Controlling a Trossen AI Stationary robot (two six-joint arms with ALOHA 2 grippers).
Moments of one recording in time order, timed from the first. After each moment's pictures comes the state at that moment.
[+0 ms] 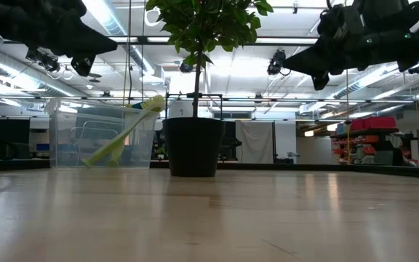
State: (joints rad) left arm -0.01 0.48 0.30 0.06 -0.10 -0.21; right arm -0.18 0.92 0.31 0.49 -0.09 0.15
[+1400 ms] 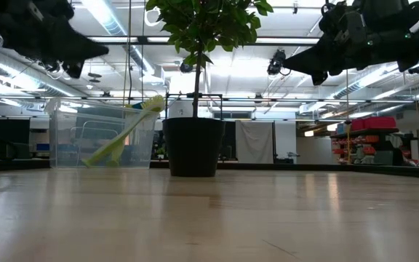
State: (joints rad) left arm -0.01 0.31 0.22 0.04 -0.15 -0.13; right arm -0.17 0.92 0.31 0.49 -0.10 -0.02
